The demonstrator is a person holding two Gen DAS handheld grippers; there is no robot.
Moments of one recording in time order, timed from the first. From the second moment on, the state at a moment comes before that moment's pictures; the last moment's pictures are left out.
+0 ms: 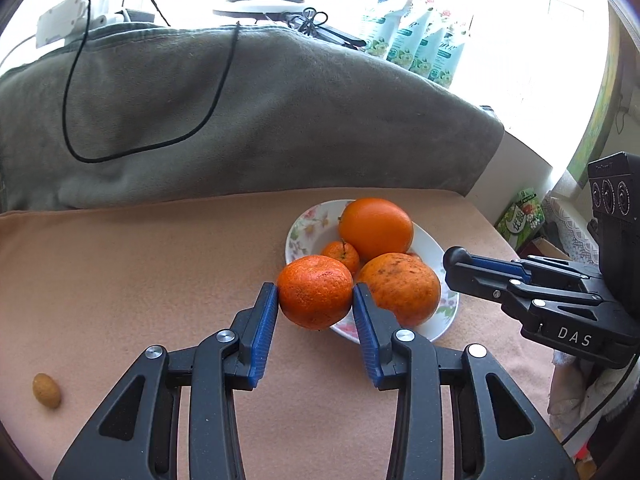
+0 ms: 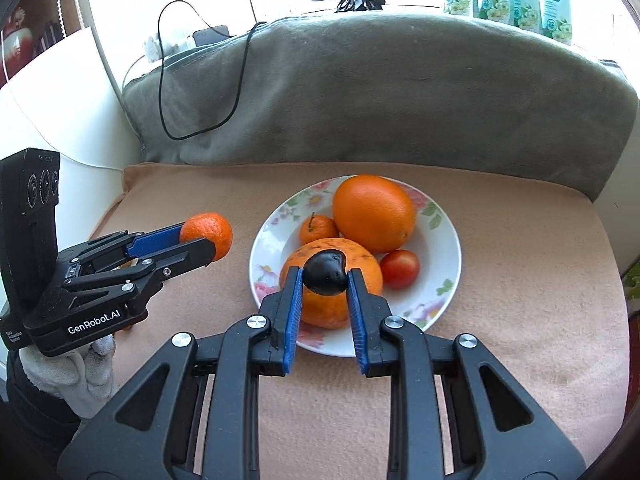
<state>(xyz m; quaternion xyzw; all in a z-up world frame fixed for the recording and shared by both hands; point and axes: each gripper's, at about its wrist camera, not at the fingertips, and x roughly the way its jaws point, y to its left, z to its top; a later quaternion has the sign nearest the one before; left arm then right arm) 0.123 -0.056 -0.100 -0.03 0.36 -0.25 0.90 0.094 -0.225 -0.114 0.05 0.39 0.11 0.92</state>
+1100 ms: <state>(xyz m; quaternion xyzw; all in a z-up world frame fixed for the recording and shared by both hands) 0.120 -0.076 -0.087 0.00 0.34 -0.25 0.91 0.102 -0.249 -0.112 0.06 0.37 0.09 0.92</state>
